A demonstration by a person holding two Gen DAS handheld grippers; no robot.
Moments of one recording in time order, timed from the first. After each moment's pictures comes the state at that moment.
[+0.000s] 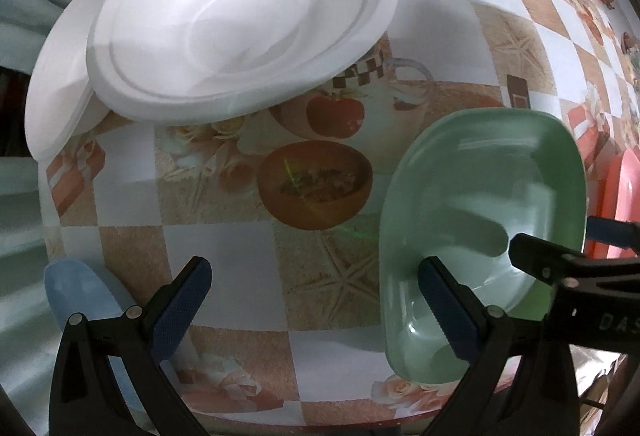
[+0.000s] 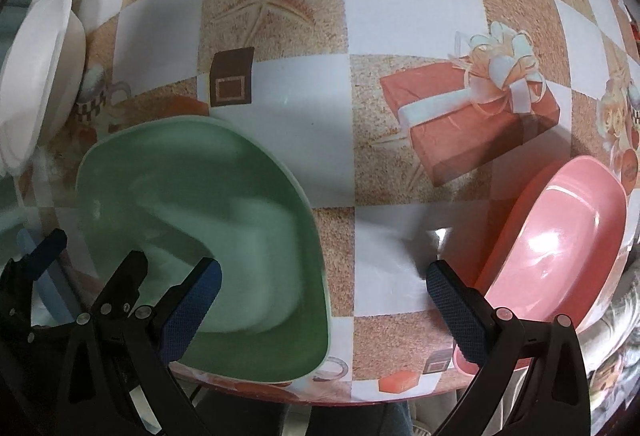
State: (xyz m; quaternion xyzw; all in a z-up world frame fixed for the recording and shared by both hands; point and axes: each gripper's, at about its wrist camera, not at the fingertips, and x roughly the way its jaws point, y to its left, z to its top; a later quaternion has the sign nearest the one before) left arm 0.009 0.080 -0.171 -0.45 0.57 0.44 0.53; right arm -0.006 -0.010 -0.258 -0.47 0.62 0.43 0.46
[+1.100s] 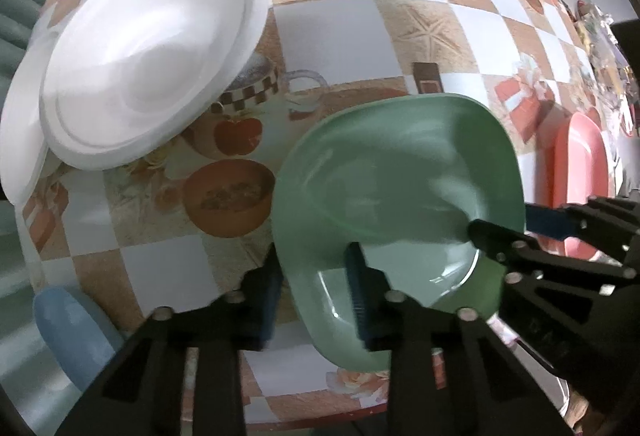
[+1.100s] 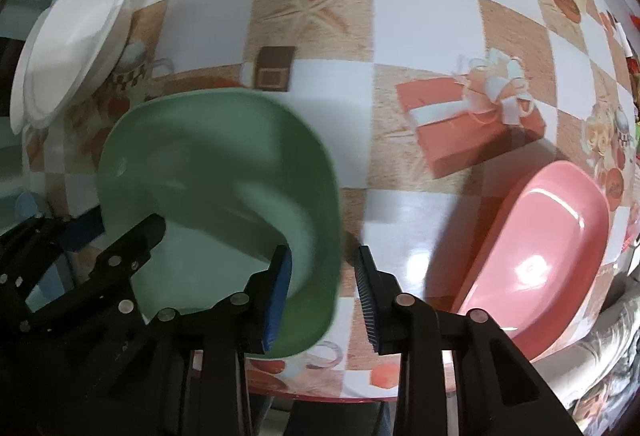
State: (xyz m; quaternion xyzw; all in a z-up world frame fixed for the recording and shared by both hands) left arm 0.050 0.094 -0.158 -0.43 0.57 0.39 0.58; right arm -0.013 -0.034 -0.239 -0.50 0.57 0.47 0.45
